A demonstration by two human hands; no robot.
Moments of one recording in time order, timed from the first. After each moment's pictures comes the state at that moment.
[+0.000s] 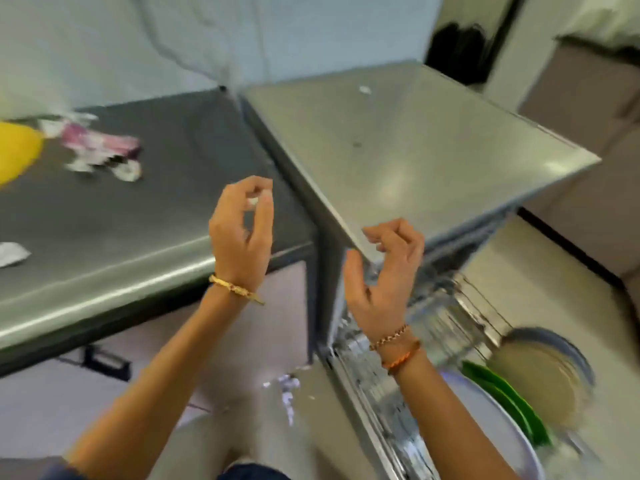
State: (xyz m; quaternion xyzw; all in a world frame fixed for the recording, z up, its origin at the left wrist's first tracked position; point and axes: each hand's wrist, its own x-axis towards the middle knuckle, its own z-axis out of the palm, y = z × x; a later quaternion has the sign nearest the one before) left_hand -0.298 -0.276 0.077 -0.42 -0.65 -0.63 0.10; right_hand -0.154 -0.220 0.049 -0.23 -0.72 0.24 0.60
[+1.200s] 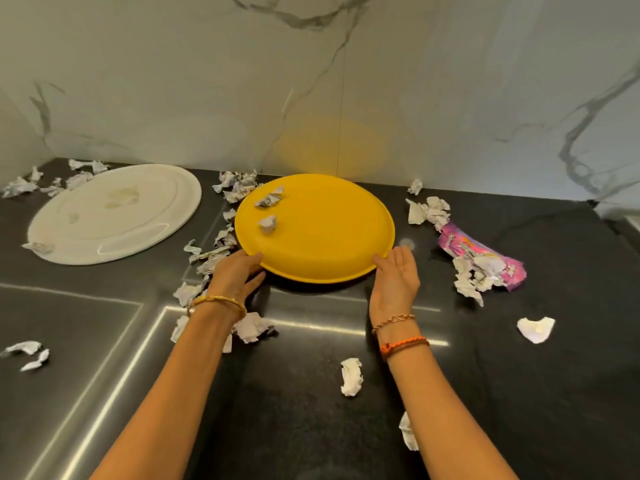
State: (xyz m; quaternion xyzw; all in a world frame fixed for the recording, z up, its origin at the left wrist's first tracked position) left_hand -0.785 -0.563 0.072 0.16 -0.64 -0.73 -0.19; right_hand -0.710 -0.393 0.058 -0.32 -0.30 0.85 0.30
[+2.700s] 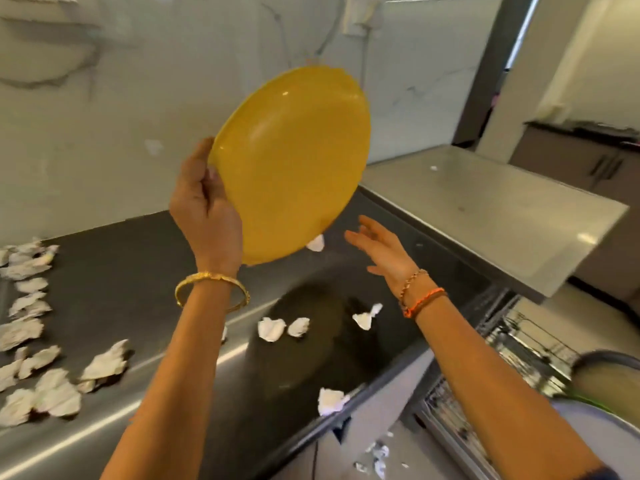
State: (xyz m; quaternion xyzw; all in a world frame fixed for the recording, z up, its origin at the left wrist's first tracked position) left_hand -0.613 -0.464 0.186 -0.35 -0.52 -0.77 0.13; right_hand -0.454 -0.344 0.134 -0.41 -0.62 0.59 0.30
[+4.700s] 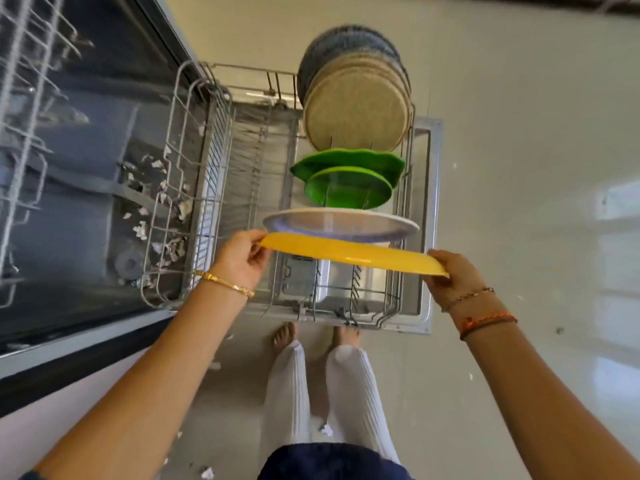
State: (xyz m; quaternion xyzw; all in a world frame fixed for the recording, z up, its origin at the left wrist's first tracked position) left_hand 0.007 -0.085 -0.284 -0.06 -0.72 -0.25 -0.65; right_hand 0.233 -0.213 -0.299 -0.69 0.20 0.52 0.46
